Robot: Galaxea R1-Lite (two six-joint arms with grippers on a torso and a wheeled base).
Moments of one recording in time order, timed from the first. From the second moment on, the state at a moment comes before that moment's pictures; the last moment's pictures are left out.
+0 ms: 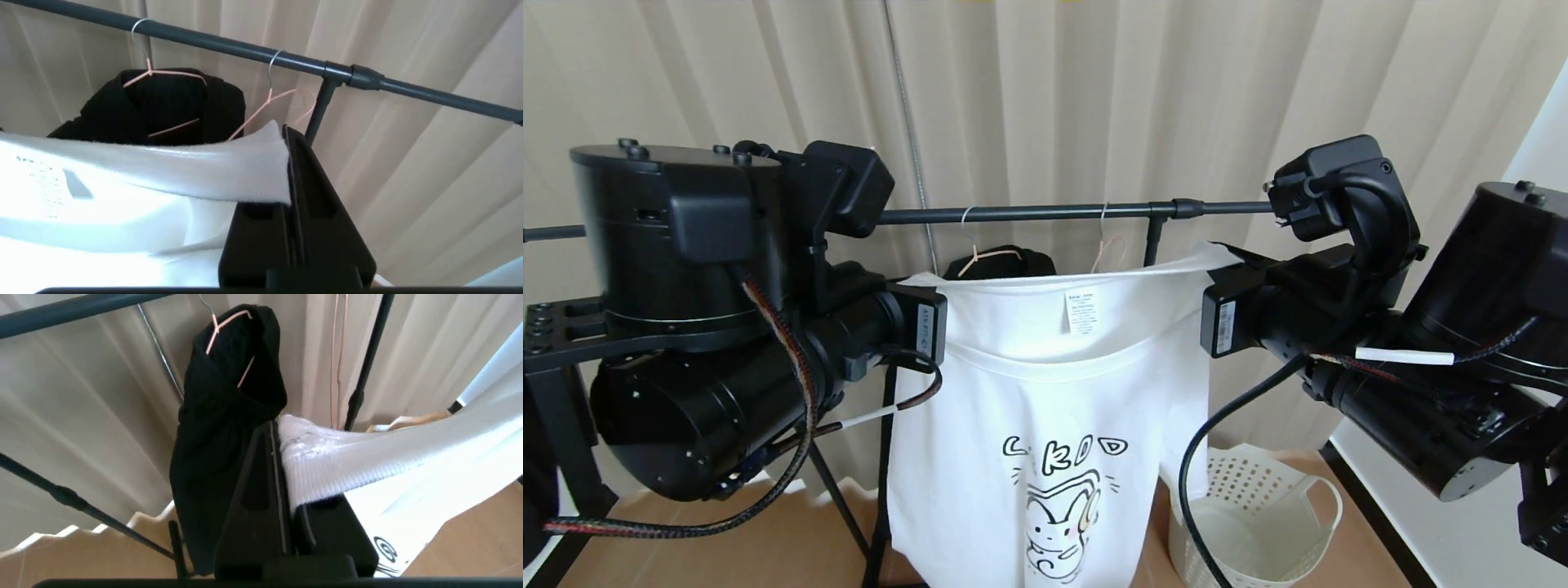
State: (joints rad) left arm -0.73 1.50 -0.92 -0.34 0.50 0.03; right arm 0.79 1.59 -0.80 -0.80 -0.56 -0.15
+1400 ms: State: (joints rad) left arm -0.71 1.86 -1.44 -0.34 0.19 0.20; right arm 1.19 1.56 -0.89 -0.41 -0.56 0.17
